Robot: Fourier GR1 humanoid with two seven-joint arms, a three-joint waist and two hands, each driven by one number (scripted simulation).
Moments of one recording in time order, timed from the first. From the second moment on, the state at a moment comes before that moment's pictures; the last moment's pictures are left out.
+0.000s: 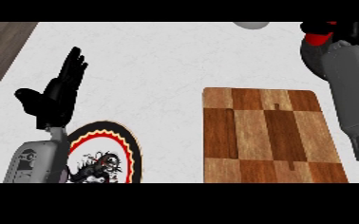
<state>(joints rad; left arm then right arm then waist) -0.24 0.17 0.09 -1.48 0.00 0.06 0.08 -0.93 -0.39 -0.32 -0.69 0.99 -0.48 0.47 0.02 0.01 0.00</state>
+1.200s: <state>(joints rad) -0.30 0.17 0.08 -1.46 0.01 0.04 0.08 -0.84 -0.67 -0.61 -0.21 0.78 -0.51 0.04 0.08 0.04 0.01</state>
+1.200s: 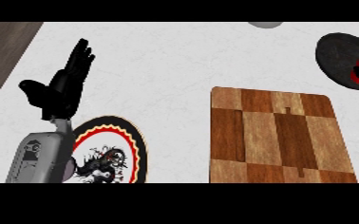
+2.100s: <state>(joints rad) -0.25 0.18 0.10 -1.46 0.01 0.04 0.06 -0.75 -0.64 -0.90 -0.26 0.45 -0.38 -0.42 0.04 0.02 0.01</state>
